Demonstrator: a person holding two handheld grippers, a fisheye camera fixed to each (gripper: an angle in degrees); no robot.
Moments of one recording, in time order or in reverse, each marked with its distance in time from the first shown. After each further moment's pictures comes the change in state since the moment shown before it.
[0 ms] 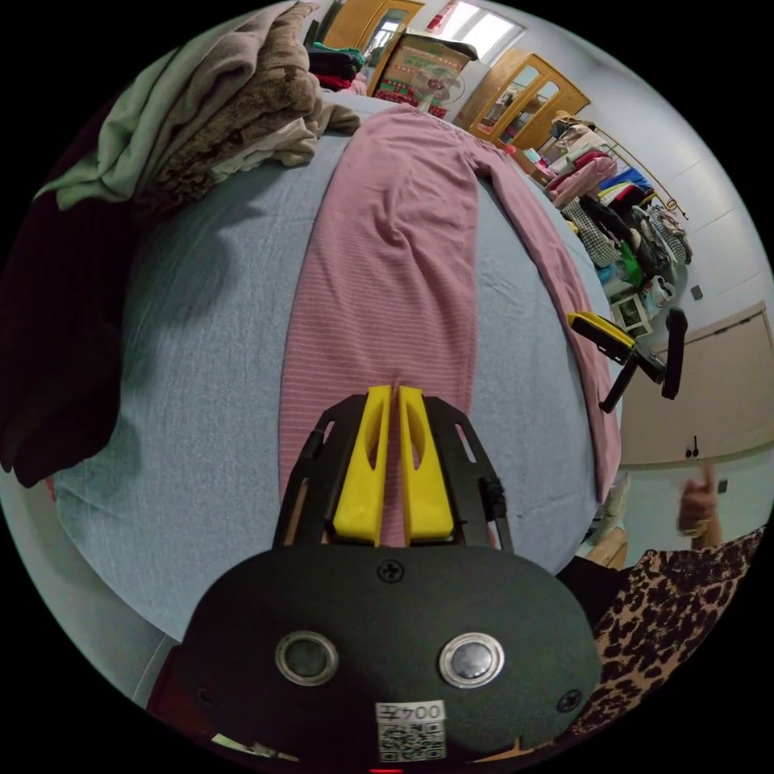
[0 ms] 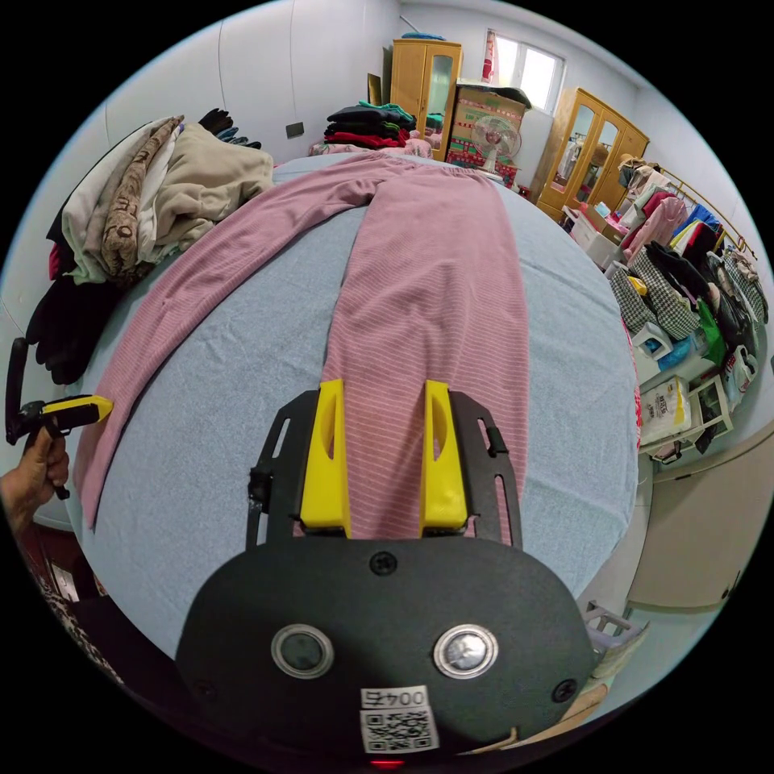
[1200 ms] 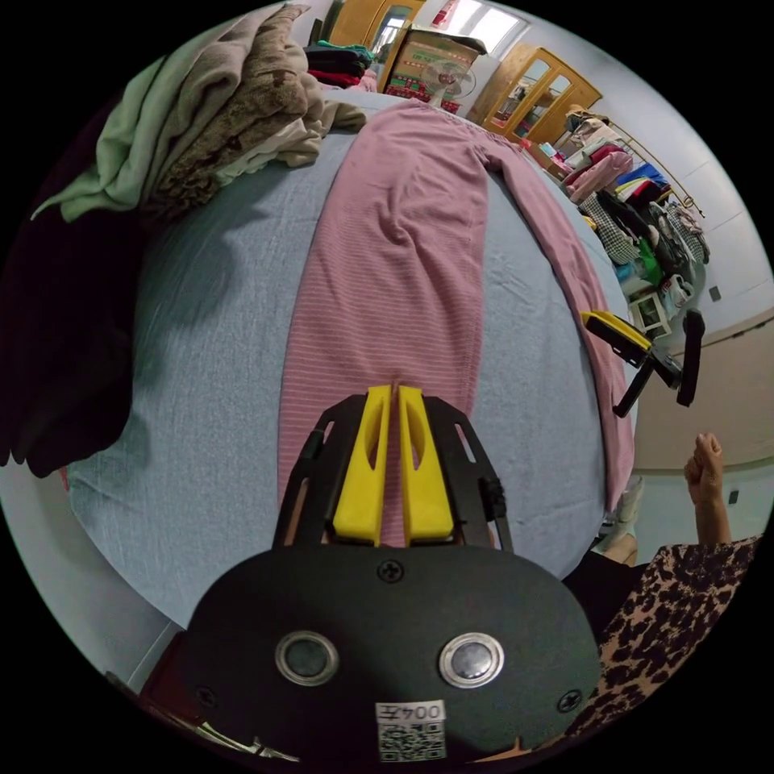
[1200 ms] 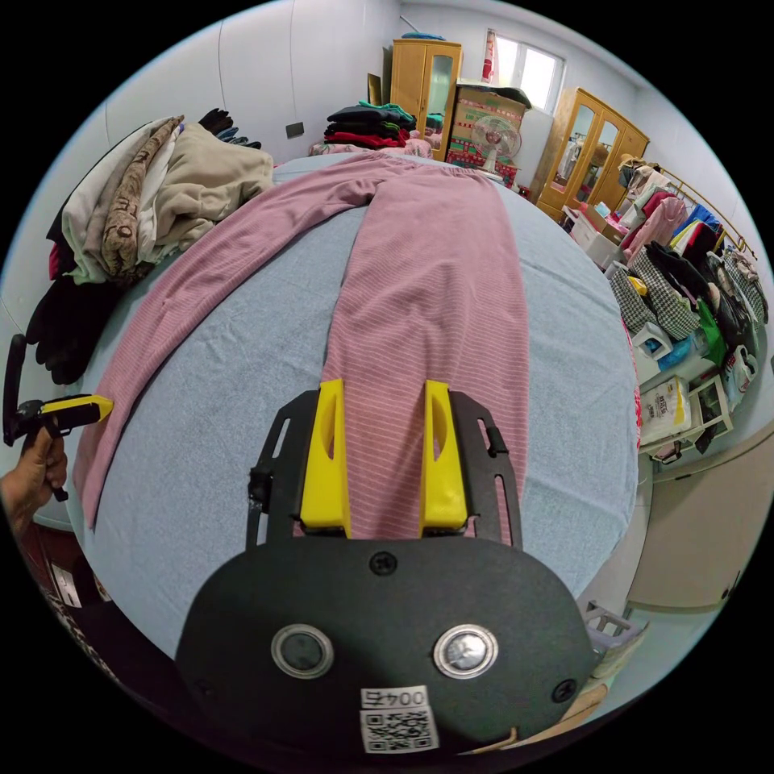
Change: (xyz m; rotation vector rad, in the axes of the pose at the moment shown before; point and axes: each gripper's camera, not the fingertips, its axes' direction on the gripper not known) left arm 0.015 -0.024 -0.008 -0.021 -0.071 -0.021; right arm -0.008 0.000 -0.005 -0.001 0.001 0.001
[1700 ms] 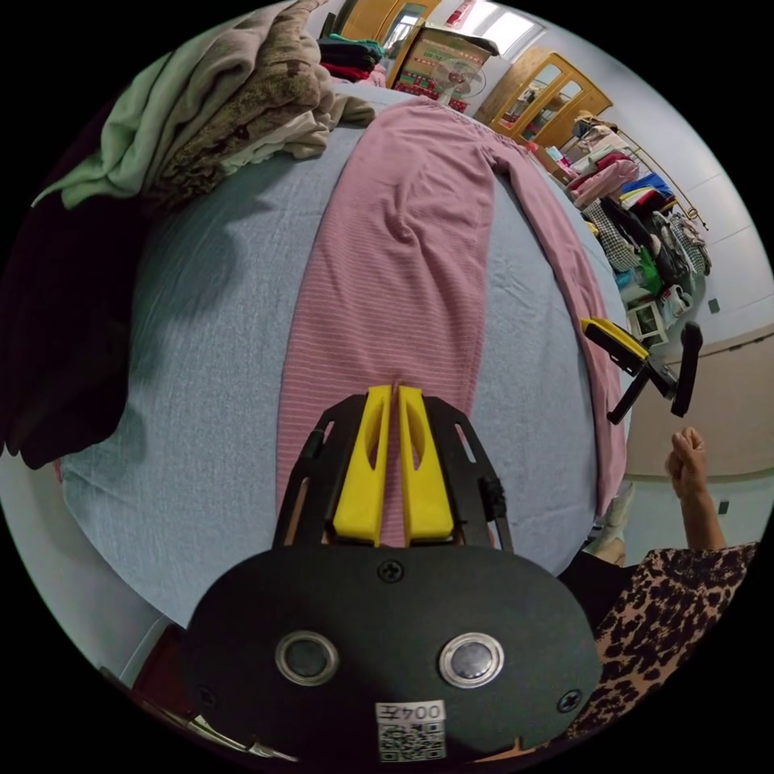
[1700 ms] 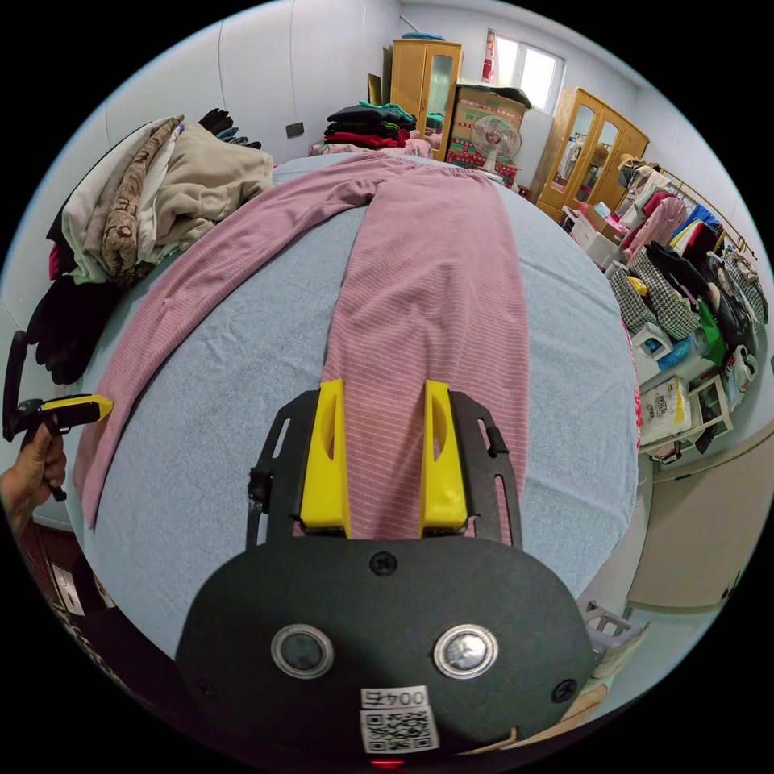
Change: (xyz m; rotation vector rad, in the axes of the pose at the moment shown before) left arm -0.010 -0.003 -0.010 -0.016 0.026 -0.035; right arm -0.008 -0.006 -0.007 0.000 -0.001 0.001
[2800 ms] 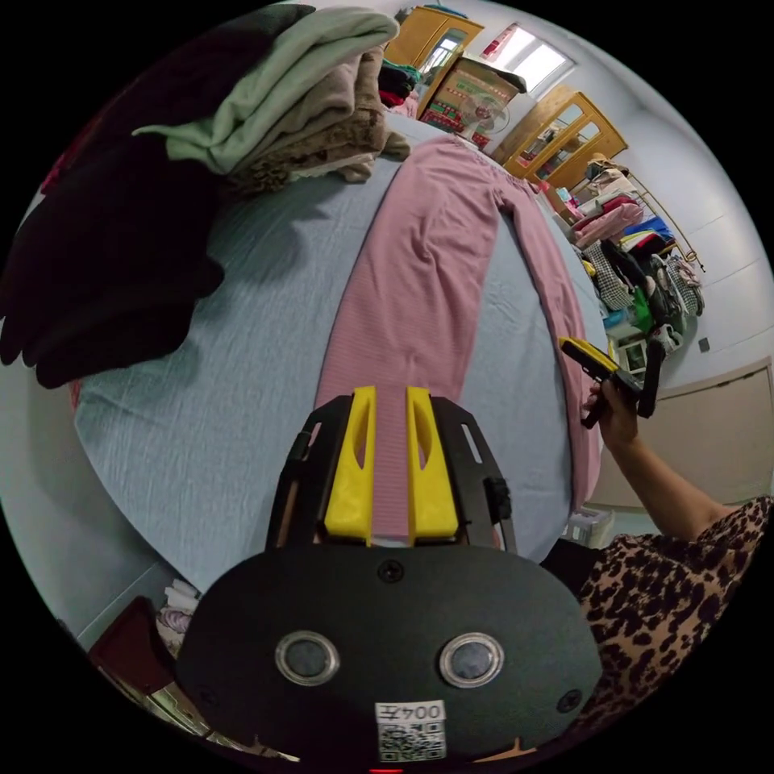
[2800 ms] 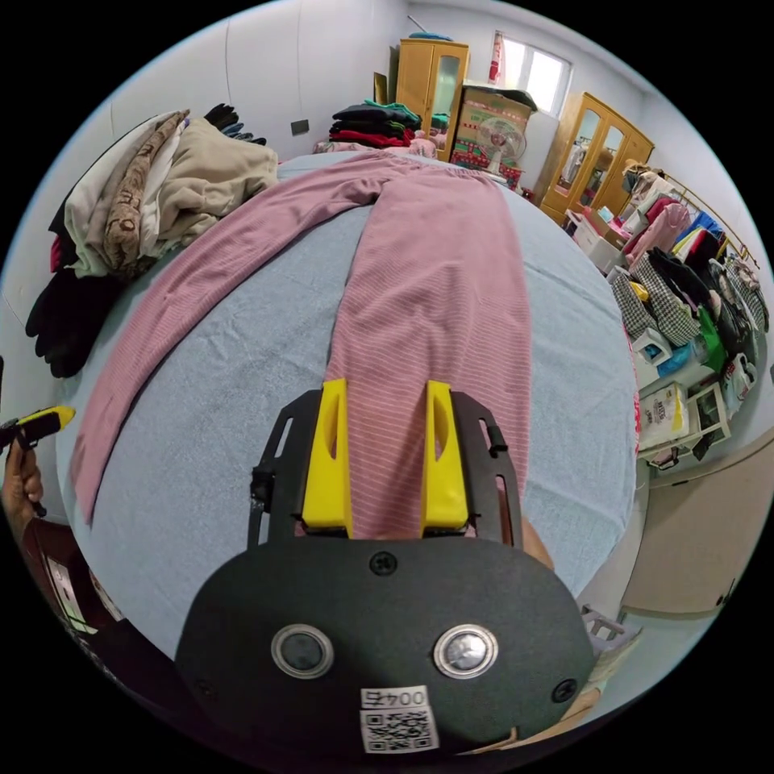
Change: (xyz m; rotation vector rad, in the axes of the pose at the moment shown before) left arm -0.051 0.065 -0.082 0.078 0.031 -0.108; right arm -0.023 -0.035 -0.021 -0.001 0.006 -0.021
